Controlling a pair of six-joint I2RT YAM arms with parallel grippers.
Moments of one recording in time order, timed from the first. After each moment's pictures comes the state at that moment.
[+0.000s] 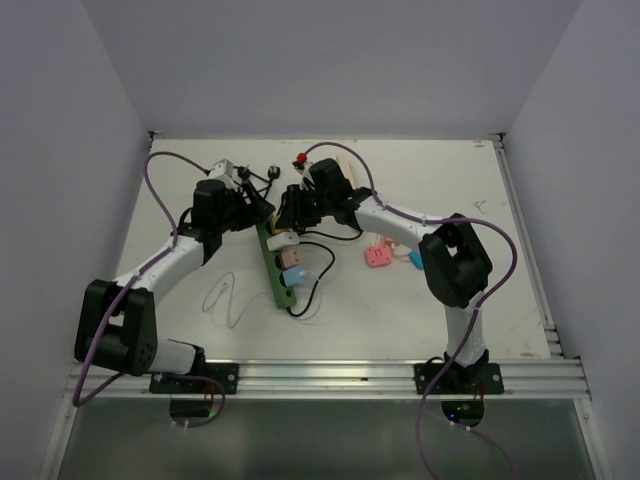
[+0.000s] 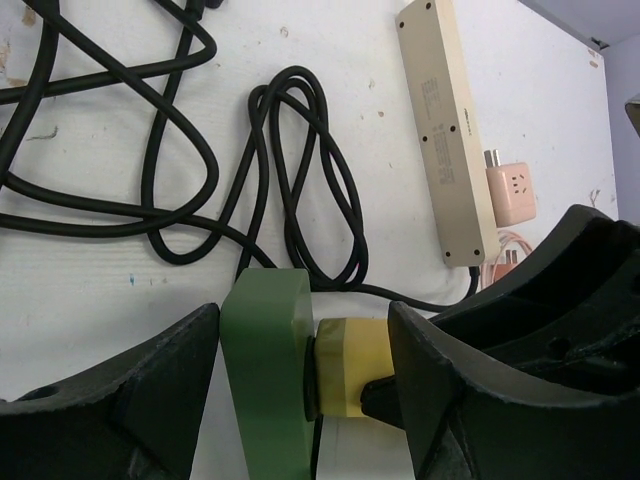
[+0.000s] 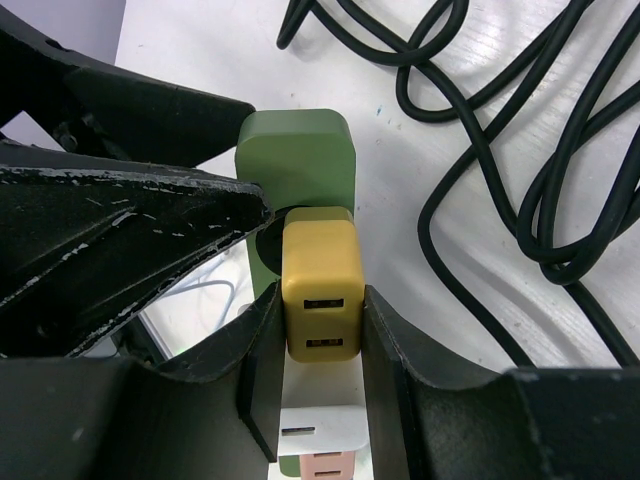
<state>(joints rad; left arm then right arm) -0.22 1.39 0.80 0.07 0.18 -0.60 0.70 2.01 1.52 -0.17 -0.38 0.58</state>
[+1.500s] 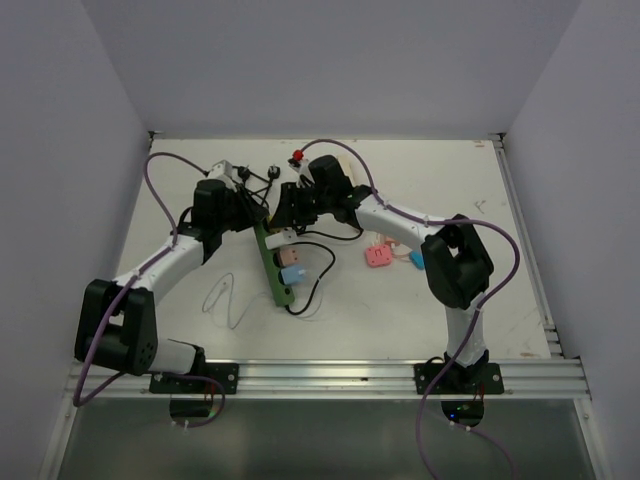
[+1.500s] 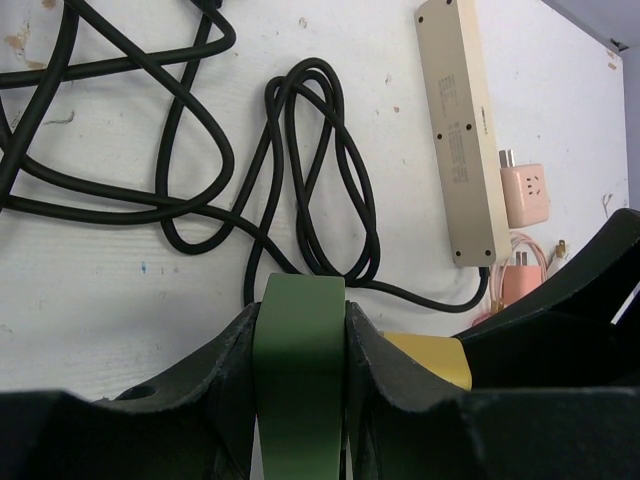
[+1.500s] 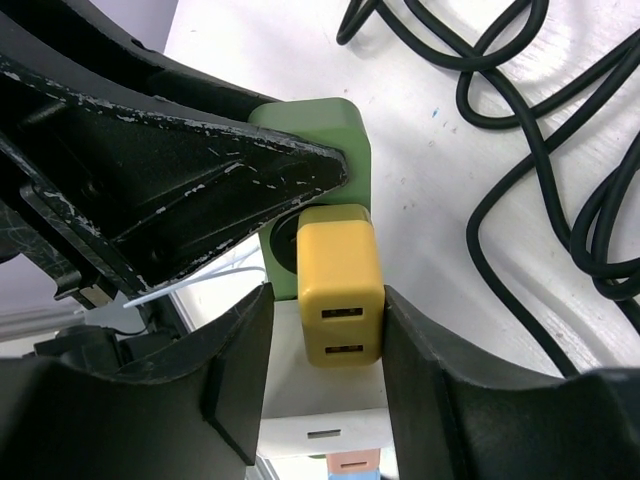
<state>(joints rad) -0.22 1.39 0.81 0.04 0.16 -0.61 0.71 1.99 1.54 -0.16 -0.46 0.58</state>
